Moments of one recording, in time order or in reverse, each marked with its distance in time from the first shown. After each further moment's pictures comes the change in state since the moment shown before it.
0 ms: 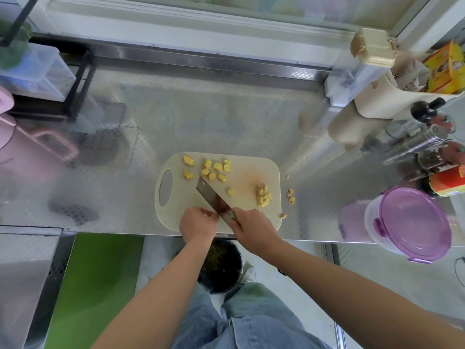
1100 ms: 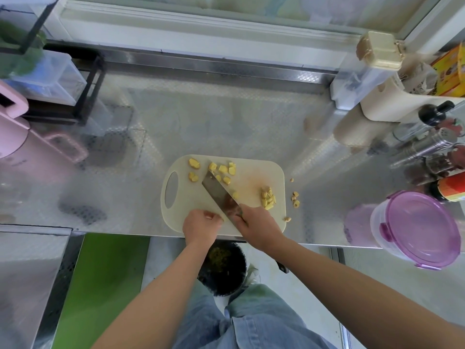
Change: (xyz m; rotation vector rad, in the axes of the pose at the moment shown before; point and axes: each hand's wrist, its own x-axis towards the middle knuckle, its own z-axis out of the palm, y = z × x) left_hand 0.007 -0.010 -0.003 0.009 -0.075 0.044; right_hand 0.016 0.011 0.002 0.089 0.044 -0.012
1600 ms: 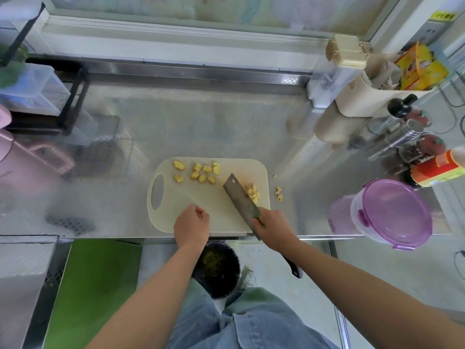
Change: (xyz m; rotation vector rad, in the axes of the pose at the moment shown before) left_hand -0.011 0.003 0.010 0.131 0.154 0.147; right_hand -0.040 0.049 -0.020 0.051 0.028 0.175
